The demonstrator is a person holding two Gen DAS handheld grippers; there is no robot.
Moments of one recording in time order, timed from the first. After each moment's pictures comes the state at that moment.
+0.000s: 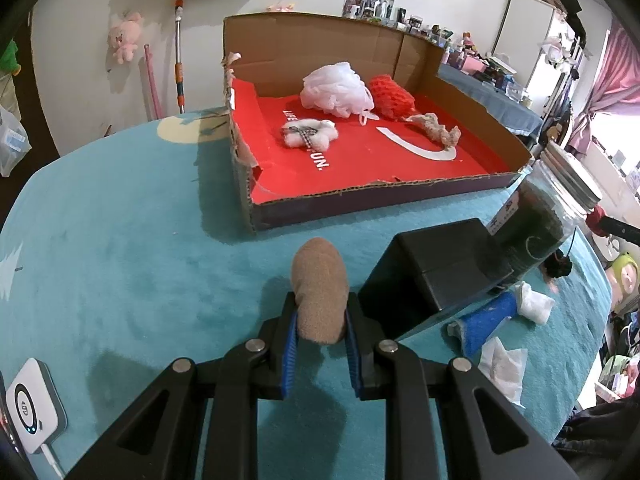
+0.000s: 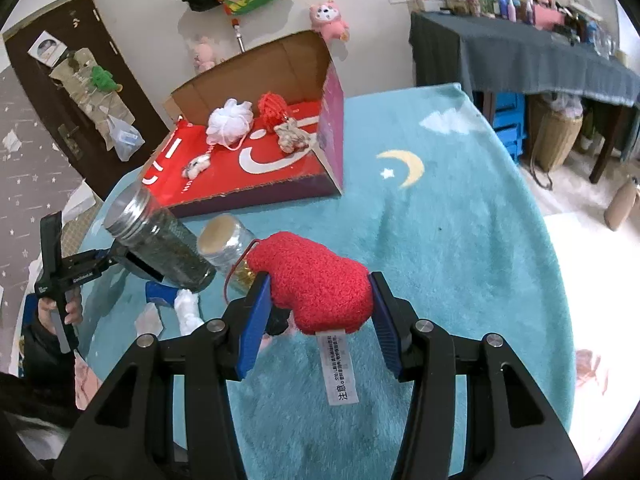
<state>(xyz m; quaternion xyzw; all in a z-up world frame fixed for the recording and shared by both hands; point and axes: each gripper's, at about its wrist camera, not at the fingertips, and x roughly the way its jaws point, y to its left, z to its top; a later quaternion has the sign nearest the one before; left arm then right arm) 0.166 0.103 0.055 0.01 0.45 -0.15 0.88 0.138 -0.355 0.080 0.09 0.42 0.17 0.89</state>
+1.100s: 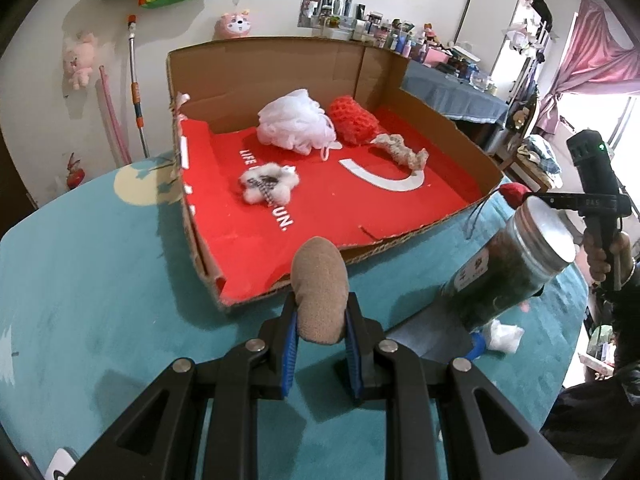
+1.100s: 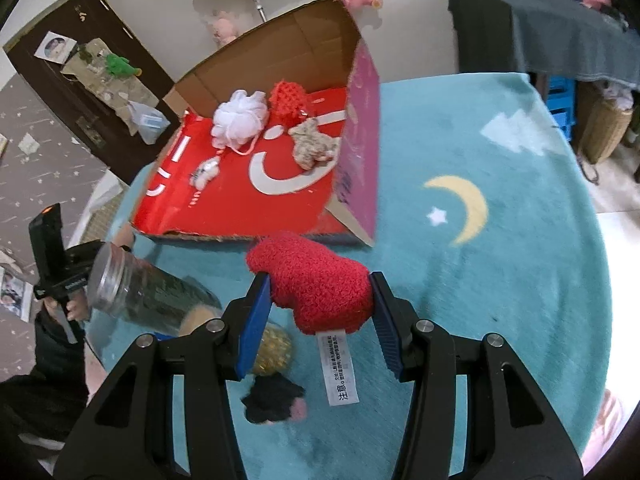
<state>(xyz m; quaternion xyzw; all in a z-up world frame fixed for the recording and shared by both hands) 0.210 0.087 0.094 0.03 0.45 -0.23 0.87 0.247 -0.338 0.062 0.12 0.48 0.25 0.83</state>
